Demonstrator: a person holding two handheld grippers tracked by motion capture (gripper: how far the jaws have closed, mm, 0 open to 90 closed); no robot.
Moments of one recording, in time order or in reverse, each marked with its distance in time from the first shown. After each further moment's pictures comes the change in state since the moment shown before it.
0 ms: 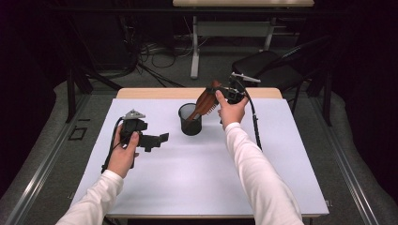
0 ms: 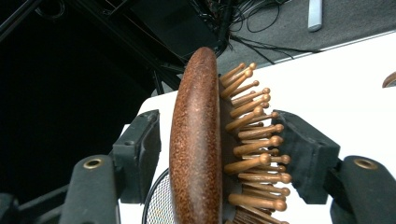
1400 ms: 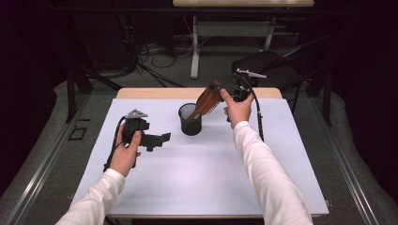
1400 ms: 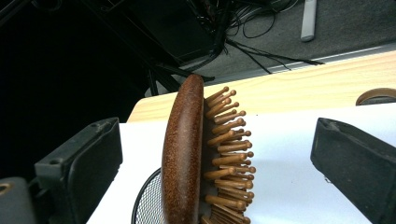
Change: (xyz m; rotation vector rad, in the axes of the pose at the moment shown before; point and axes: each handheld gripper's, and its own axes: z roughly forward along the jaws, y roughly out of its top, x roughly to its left) left arm -0.002 0.003 0.005 0.009 -0.006 0.000; right arm -0.004 0.014 -0.016 -0.006 -0.015 -0.067
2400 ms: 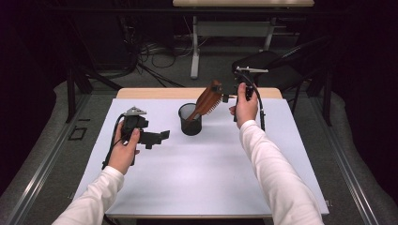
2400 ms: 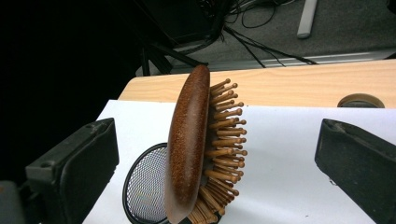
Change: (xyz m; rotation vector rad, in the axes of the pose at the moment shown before) left arm 0.003 0.007 -0.003 0.000 0.003 0.004; right arm 0.006 0.009 -0.016 0.074 -0.021 -0.116
